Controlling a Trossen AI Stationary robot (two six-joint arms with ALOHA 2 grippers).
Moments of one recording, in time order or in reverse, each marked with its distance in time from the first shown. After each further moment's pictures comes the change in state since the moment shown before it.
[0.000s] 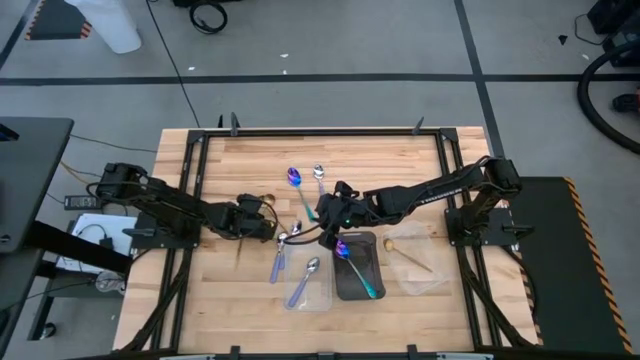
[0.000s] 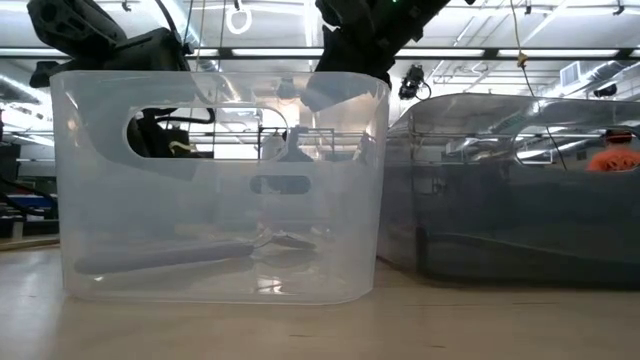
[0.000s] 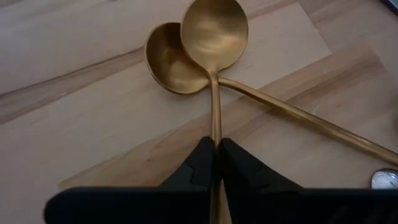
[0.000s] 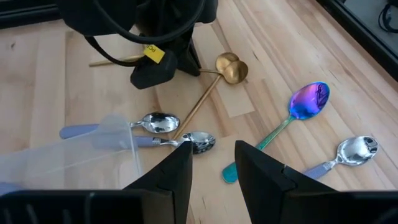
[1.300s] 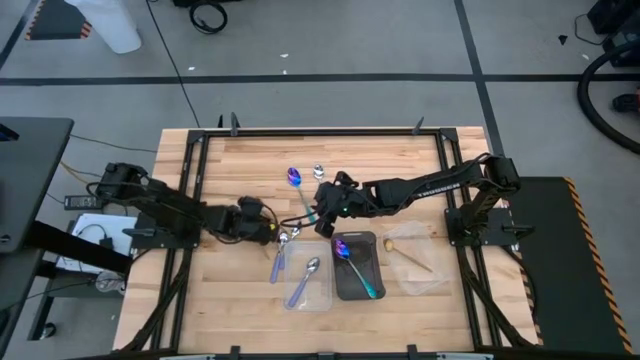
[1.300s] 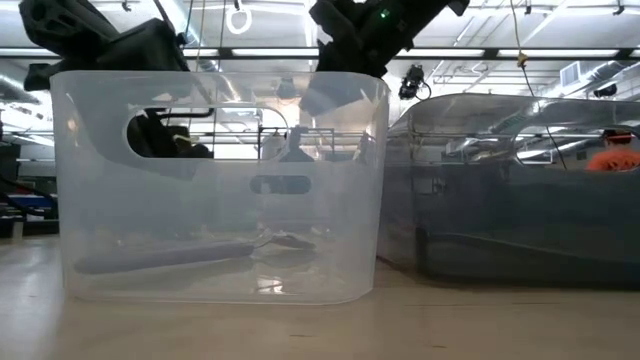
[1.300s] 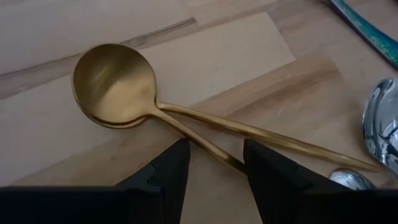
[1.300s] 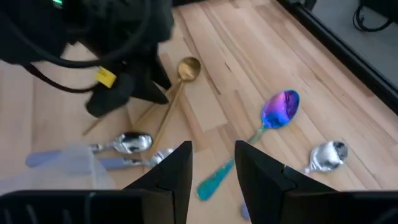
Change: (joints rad) left arm -0.031 -0.018 -0.001 0.117 -0.033 -0.021; right arm -0.064 0.000 0.000 0.035 0.017 -0.002
